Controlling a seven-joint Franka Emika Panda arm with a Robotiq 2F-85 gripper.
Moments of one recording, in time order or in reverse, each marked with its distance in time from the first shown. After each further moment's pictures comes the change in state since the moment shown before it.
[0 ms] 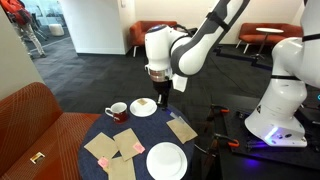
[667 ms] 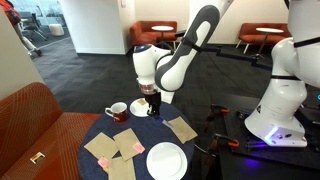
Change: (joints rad) arm 0.021 0.244 -0.028 0.169 -0.002 0.039 0.004
